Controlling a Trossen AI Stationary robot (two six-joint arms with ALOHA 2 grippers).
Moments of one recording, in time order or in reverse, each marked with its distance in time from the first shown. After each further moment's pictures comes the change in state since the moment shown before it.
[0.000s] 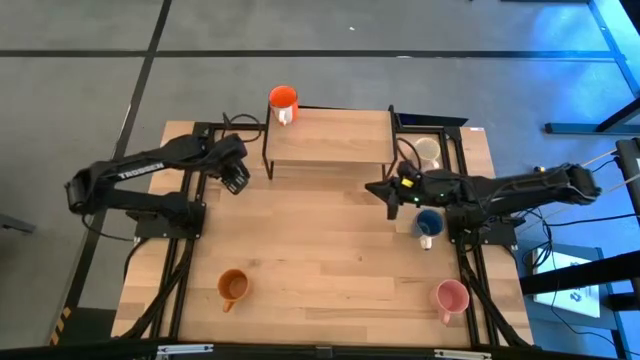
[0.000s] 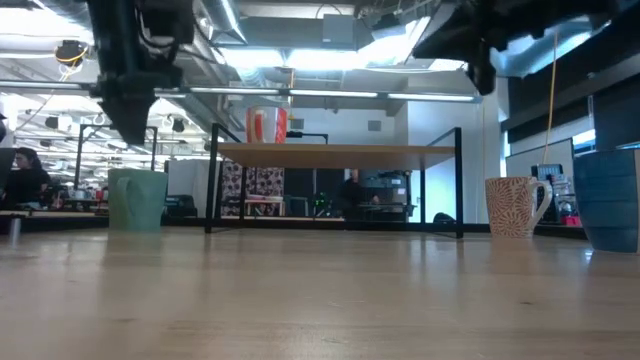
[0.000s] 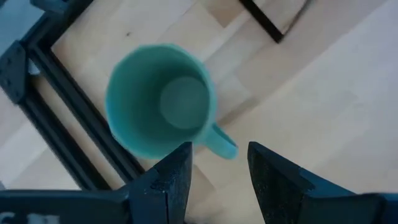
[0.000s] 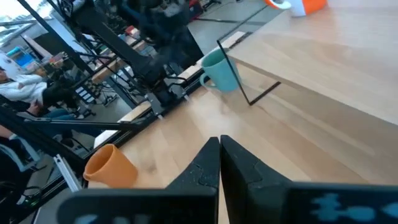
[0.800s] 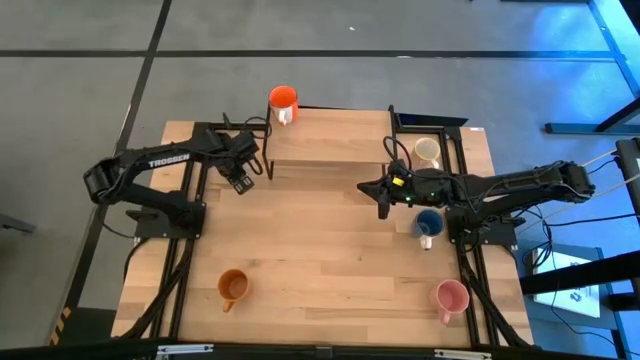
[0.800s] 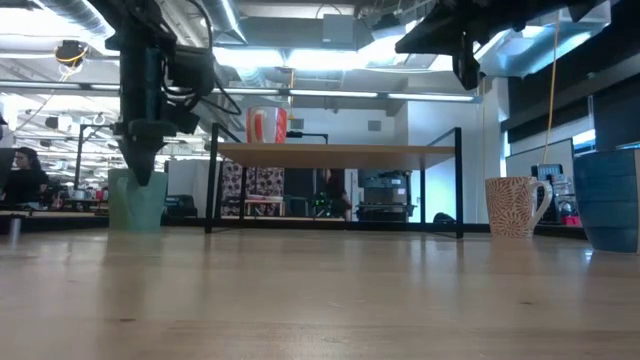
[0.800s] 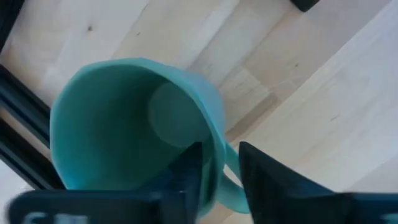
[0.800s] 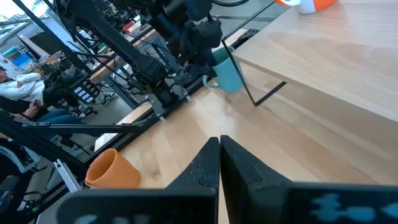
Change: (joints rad) left arm 0.127 0.218 -0.064 0.155 0.069 0.226; right arm 0.000 0.100 0.079 0.001 0.000 0.024
